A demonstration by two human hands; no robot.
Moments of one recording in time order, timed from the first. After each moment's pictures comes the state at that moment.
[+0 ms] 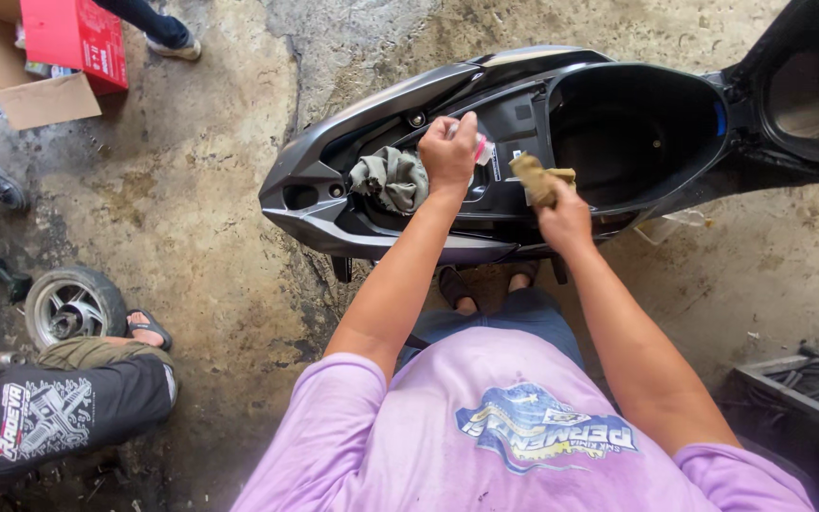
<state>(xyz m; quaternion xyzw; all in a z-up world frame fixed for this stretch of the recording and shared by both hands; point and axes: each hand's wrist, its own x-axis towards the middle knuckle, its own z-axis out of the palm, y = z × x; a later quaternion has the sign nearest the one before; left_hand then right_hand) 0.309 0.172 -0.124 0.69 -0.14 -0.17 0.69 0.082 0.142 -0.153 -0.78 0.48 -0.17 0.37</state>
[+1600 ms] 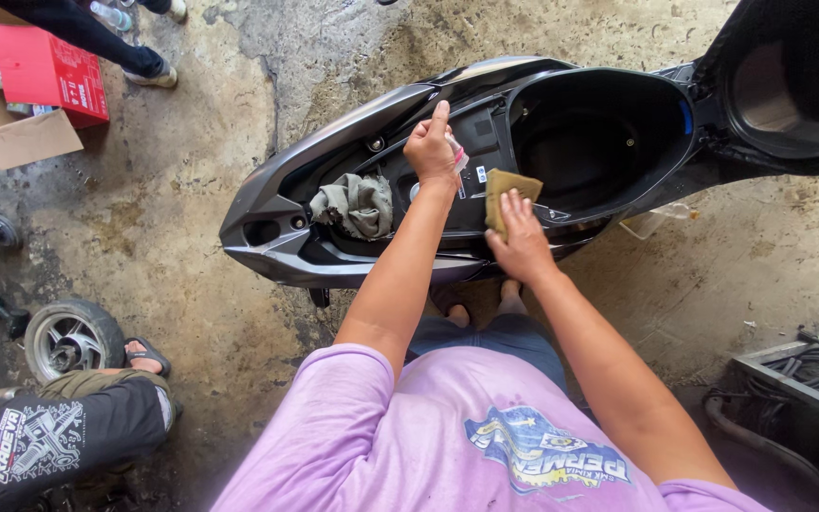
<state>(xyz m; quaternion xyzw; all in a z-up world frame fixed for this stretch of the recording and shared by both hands) 0.300 0.093 -0.161 0.56 0.06 -0.29 0.78 0.075 0.145 -0.182 -0.86 0.39 -0.07 0.33</state>
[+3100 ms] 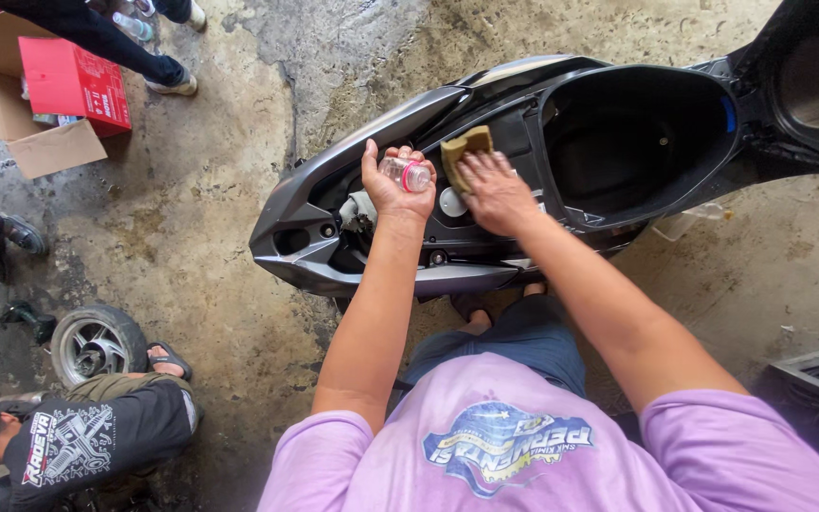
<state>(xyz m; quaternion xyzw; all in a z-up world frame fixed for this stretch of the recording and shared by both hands) 0.372 0.196 -0.095 0.22 0.24 -0.46 0.82 0.203 0.093 -0.193 -0.95 0.24 0.00 0.20</state>
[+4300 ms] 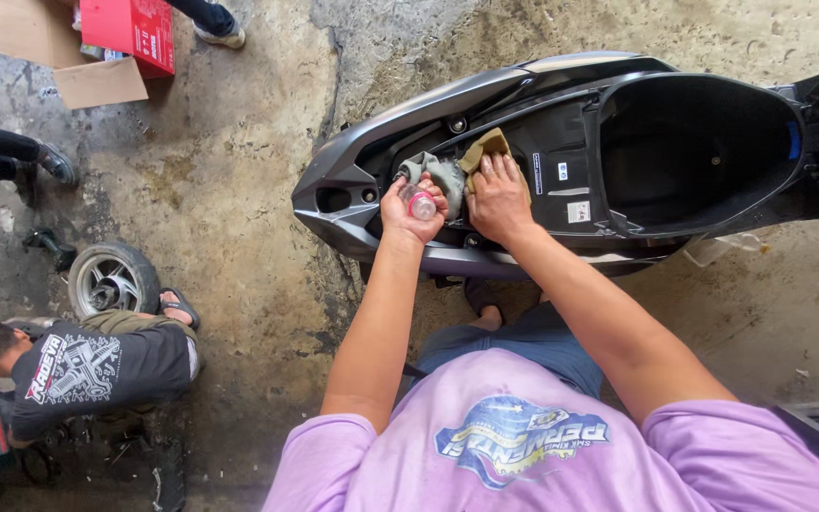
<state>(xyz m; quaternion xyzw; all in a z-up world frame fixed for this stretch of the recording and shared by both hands) 0.394 0.301 -0.164 0.20 0.32 -0.54 0.76 0.225 0.160 -0.163 -0.96 0.22 -0.11 0.15</state>
